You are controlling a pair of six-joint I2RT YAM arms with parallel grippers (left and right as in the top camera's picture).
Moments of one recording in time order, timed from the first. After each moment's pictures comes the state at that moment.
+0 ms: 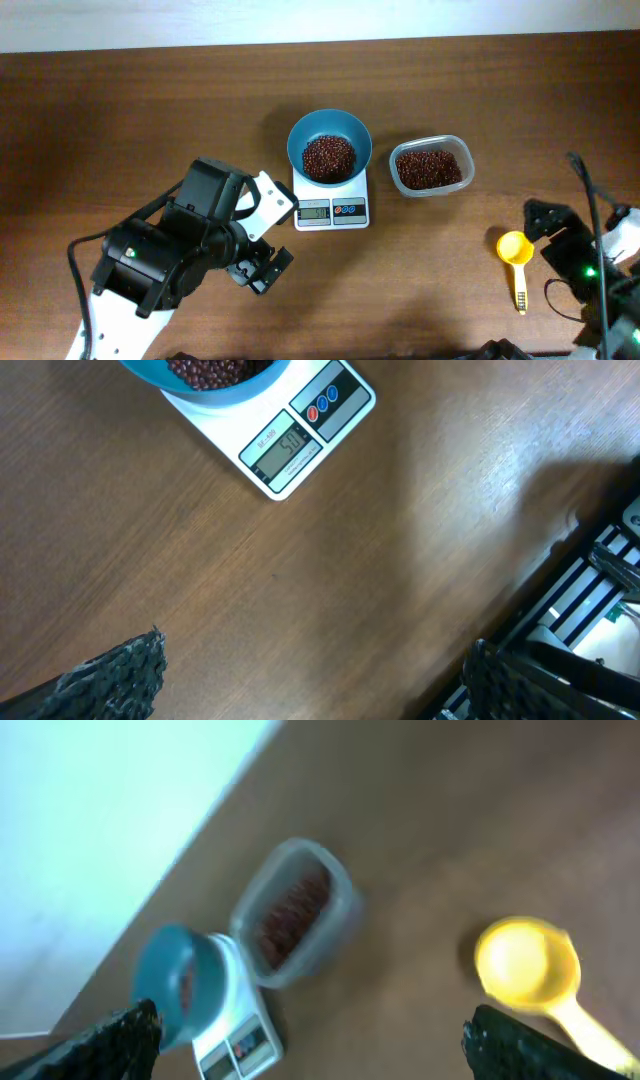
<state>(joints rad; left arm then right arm) -0.48 1.14 1.34 -1.30 0.16 0.30 -0.78 0.74 0.89 -0.98 -0.66 0.29</state>
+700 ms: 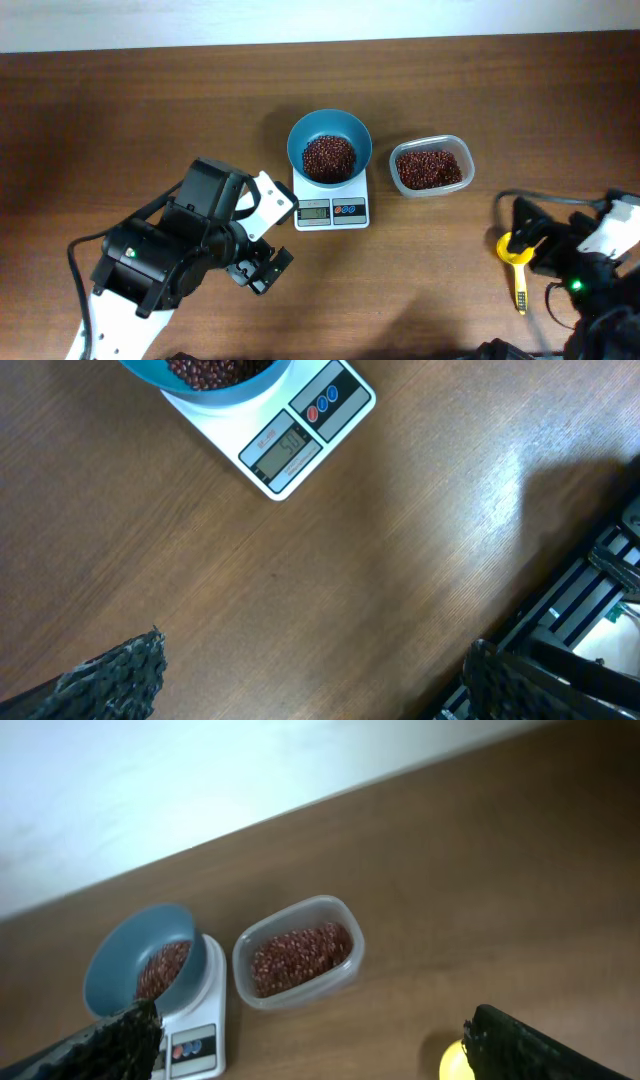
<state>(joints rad) -0.48 1.14 1.34 -1.30 0.16 0.30 -0.56 0.59 0.98 -0.91 -0.52 0.05</state>
